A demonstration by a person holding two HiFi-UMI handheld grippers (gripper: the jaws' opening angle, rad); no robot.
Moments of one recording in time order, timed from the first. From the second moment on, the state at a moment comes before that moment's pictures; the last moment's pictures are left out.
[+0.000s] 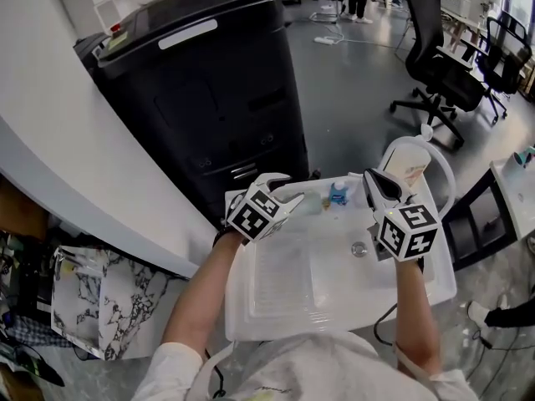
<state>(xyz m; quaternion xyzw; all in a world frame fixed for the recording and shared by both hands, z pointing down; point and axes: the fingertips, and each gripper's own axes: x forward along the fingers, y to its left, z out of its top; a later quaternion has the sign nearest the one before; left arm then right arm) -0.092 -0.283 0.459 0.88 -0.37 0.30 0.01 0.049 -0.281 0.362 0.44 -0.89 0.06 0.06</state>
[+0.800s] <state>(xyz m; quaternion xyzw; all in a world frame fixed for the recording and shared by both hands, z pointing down) -0.068 -0.285 0.542 0.87 -0.23 0.44 -0.02 0.052 -0.280 0.368 0.46 -0.89 0.06 0.06</state>
